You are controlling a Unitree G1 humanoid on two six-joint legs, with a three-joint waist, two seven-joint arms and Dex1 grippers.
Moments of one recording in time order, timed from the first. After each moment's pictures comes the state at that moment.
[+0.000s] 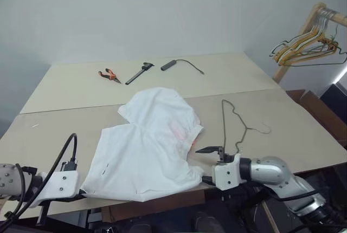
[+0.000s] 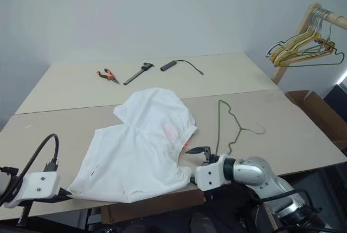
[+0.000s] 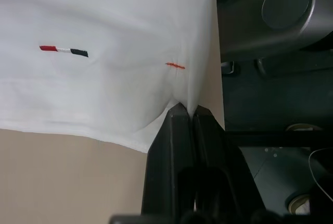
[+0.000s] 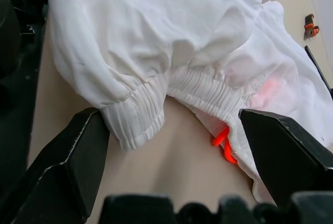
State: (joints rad) left arm 0.51 1.19 0.35 -0.30 -0.12 -0.01 -1.34; right arm -0.07 -0.77 0.36 -0.24 -0.20 -0.29 0.78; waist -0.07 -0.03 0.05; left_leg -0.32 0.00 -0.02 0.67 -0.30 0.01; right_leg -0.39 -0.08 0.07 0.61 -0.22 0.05
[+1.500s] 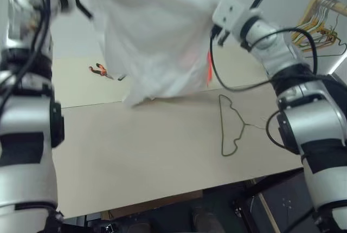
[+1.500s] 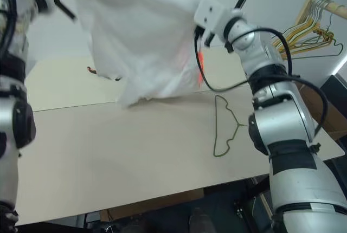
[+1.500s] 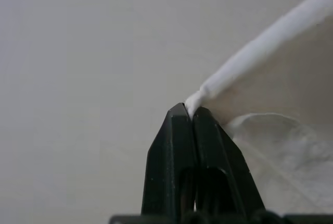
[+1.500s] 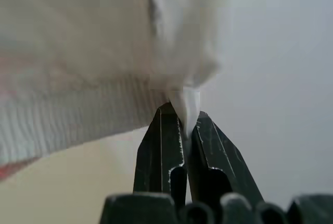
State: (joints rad) left arm -1.68 0.71 -0.20 1.23 0.37 -0.22 -0.08; right arm -1.57 -0.45 0.31 1.24 -0.37 -0.28 0.00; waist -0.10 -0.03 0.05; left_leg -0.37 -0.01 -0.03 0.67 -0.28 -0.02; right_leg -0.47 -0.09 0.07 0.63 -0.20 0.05
